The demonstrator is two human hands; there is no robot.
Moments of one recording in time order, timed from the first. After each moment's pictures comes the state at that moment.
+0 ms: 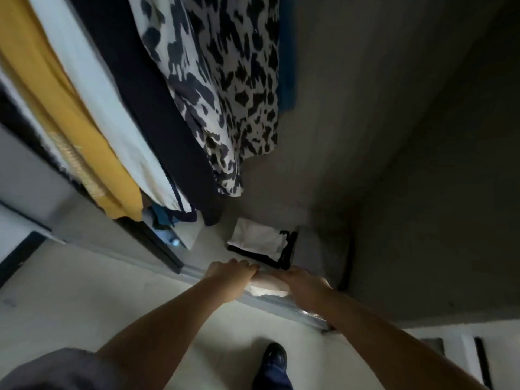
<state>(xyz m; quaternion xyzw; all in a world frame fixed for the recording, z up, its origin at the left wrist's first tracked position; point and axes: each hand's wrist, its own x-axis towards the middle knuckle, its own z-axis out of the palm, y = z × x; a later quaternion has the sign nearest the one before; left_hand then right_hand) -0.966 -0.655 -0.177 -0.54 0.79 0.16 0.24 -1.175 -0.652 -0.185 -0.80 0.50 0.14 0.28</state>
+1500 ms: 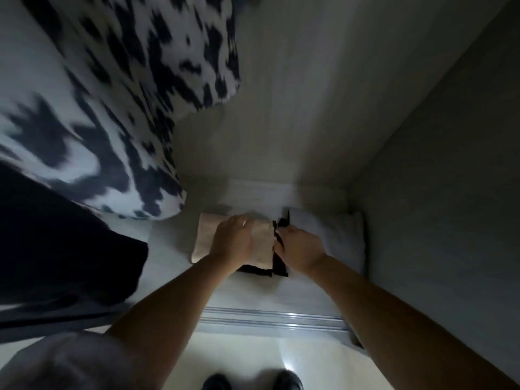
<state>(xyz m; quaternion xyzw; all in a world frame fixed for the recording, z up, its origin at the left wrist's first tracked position) -1.004 -0.898 -0.439 -0.54 0.83 0.16 0.03 -1.174 -0.864 -0.438 -0.72 0.65 0.08 0.20</state>
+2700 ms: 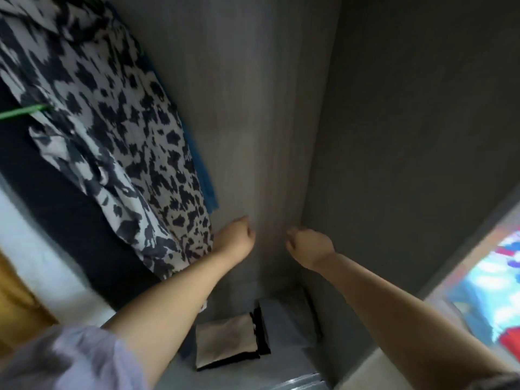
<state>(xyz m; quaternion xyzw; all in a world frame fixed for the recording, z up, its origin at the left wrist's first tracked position) -1.029 -0.844 0.052 -0.48 0.85 0.16 -0.15 -1.200 -0.757 0.041 -0.61 0.79 -0.03 0.03</state>
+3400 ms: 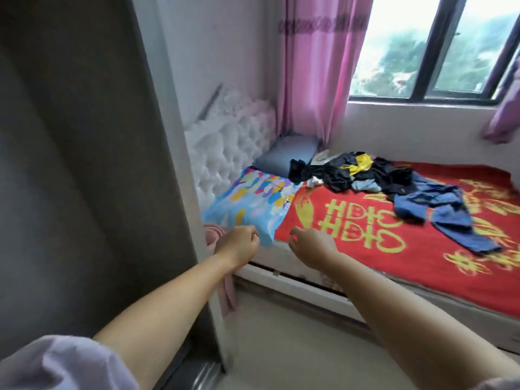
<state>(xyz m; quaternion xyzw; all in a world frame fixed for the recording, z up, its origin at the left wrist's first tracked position) -1.200 -0.474 0.094 -0.02 0.98 0.21 -0.06 -1.250 -0.287 0.076 -0.20 0.98 -0.08 -0.03</state>
